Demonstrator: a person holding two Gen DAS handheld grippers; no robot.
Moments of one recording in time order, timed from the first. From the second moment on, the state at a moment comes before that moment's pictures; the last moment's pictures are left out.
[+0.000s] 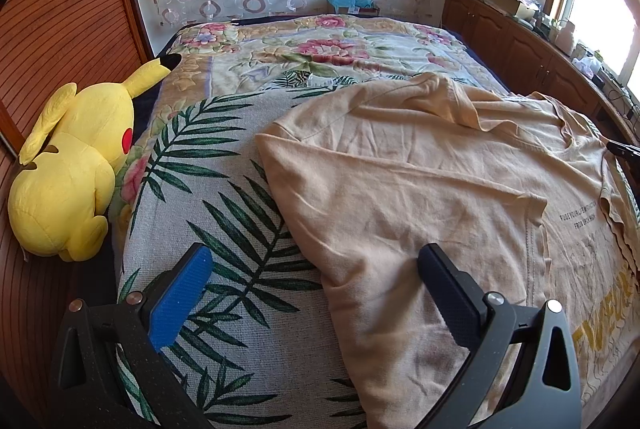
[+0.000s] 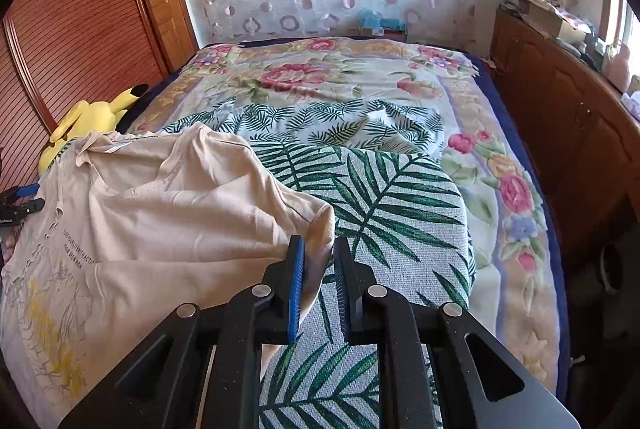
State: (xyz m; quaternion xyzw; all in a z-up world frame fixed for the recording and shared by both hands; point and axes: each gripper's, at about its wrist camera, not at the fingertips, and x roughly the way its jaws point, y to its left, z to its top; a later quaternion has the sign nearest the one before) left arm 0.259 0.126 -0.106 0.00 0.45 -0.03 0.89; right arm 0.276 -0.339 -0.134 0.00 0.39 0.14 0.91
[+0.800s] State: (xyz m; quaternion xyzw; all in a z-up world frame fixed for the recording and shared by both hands) left arm 0.305 0.134 -0.098 -0.03 0.44 -0.06 0.90; right arm 0.286 -0.332 -0.141 -0.04 0.39 0.14 0.91
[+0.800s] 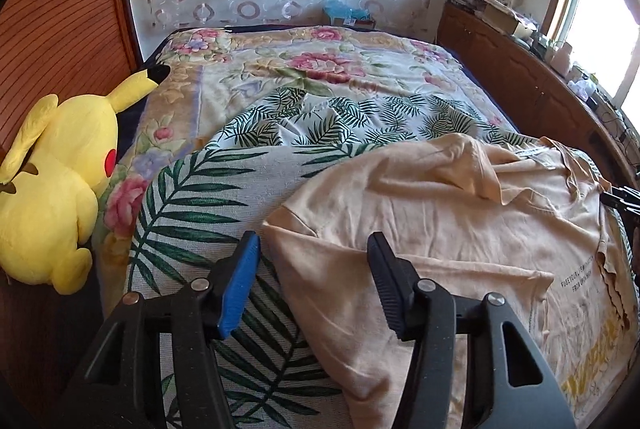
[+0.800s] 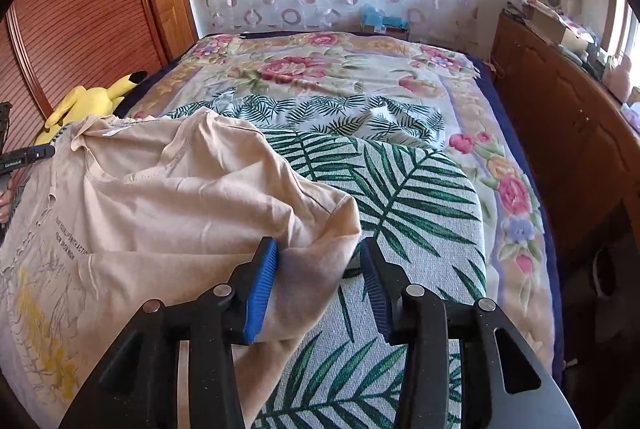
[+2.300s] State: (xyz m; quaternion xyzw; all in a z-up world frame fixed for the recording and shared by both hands) left arm -0.034 0.112 -0.001 -0.03 0.30 -0.11 0.95; right arm -0.048 -0.391 -0.111 -0.04 0.29 0.18 0.94
